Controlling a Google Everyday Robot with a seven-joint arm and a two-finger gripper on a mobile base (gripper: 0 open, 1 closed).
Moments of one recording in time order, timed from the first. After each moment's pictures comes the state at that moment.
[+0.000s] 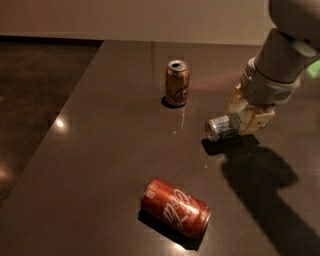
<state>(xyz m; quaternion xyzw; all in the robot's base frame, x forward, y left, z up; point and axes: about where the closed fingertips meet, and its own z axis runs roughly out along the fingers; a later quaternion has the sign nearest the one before) 0.497 -0.194 0.883 -0.79 0.61 -0.03 0.09</state>
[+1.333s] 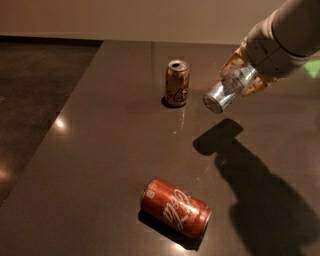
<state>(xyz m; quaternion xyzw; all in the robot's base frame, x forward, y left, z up) 0.522 -0.171 0.977 -0.89 0.35 -0.22 0.19</state>
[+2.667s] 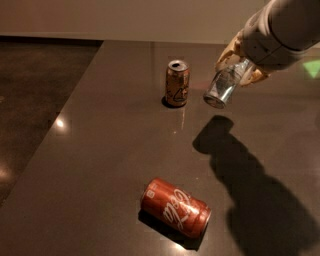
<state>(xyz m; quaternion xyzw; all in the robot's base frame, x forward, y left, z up) 0.531 -0.161 0.991 -0.92 0.23 -0.27 0.17</state>
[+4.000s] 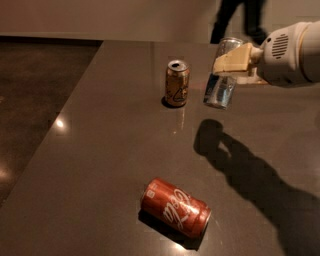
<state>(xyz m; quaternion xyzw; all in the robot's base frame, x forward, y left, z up) 0.520 -0.150 0.998 -0.89 0.00 -0.38 0.26</state>
